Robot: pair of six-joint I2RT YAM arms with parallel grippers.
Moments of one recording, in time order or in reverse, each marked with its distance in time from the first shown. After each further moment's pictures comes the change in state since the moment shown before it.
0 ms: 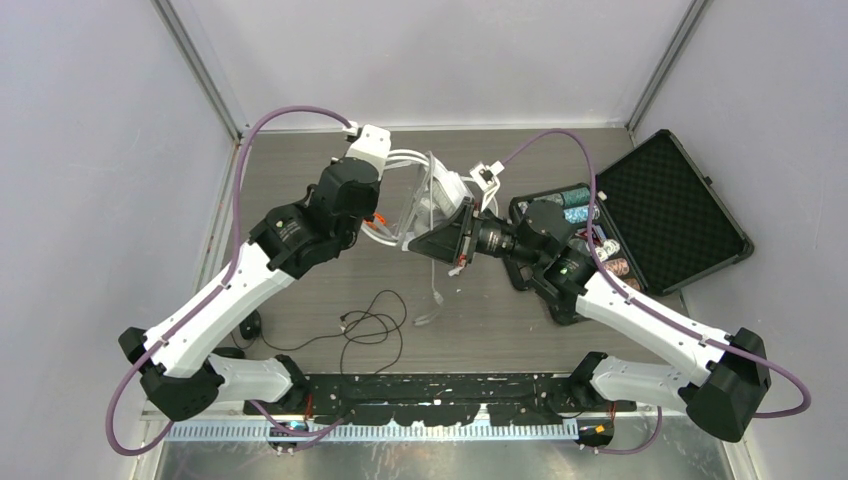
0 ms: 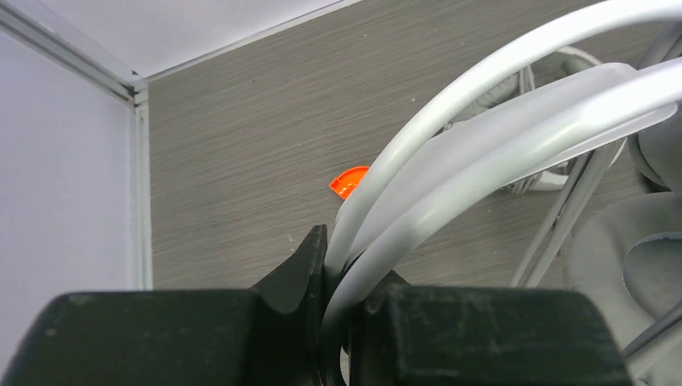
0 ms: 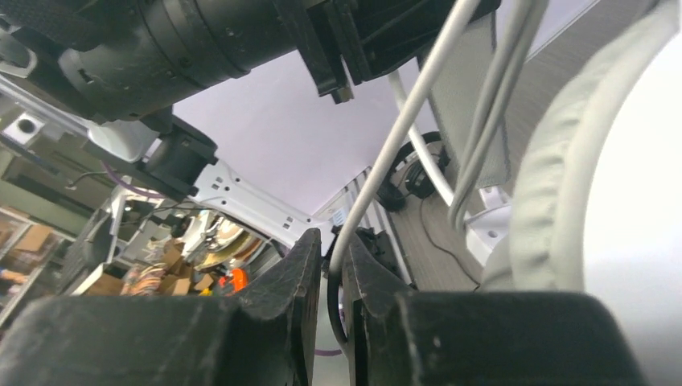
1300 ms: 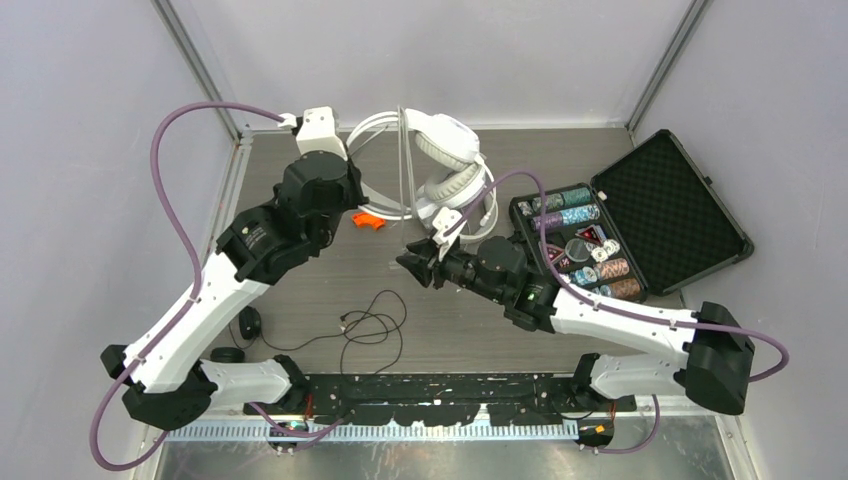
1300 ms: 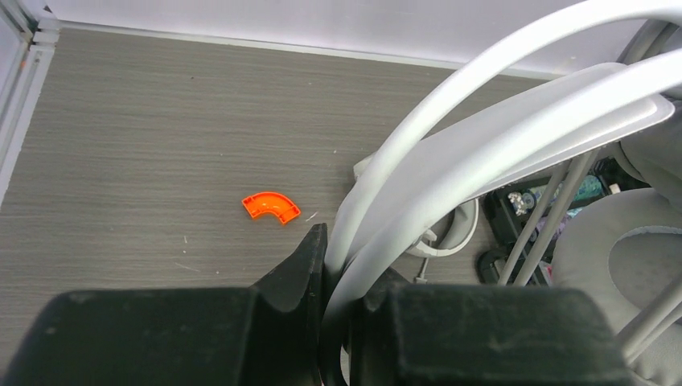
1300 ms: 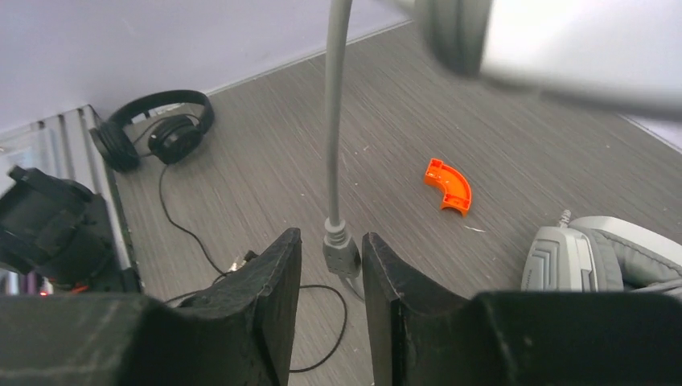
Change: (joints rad) left arm 0.002 -0.060 0.078 -0.001 -0.011 -0.407; right arm 0.253 0.089 -0.076 -0.010 0.544 -0.796
